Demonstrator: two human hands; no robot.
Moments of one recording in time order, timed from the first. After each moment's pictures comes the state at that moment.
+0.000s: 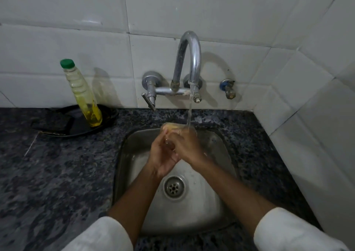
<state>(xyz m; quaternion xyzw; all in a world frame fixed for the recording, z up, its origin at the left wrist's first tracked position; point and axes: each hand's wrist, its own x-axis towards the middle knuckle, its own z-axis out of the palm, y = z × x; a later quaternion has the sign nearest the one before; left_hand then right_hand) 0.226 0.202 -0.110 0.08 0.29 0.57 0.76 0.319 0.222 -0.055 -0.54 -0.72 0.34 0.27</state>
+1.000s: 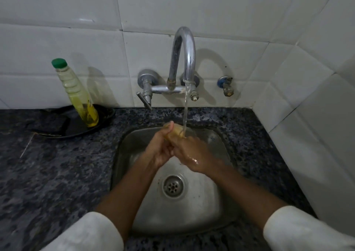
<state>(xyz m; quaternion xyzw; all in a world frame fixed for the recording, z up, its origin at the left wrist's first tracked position) 0.222 0.218 -0.096 0.17 0.37 0.52 0.75 0.355 0.211 -0.049 -0.42 -0.89 0.13 0.07</state>
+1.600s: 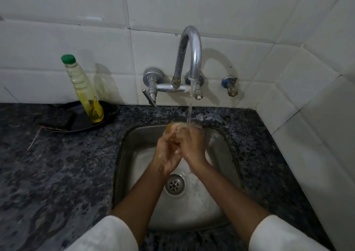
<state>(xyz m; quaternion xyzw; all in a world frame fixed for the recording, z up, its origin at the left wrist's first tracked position) 0.241 0.203 -0.108 0.09 0.24 0.59 0.76 0.322 0.203 -0.053 -0.53 -0.67 0.31 0.43</state>
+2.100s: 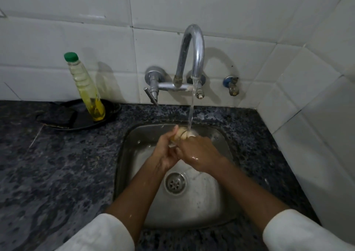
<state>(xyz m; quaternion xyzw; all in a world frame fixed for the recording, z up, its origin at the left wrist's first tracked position) 0.238 0.196 -0.094 0.07 0.33 0.54 0.77 0.351 0.196 -0.028 -0.44 -0.89 0.07 -0.04</state>
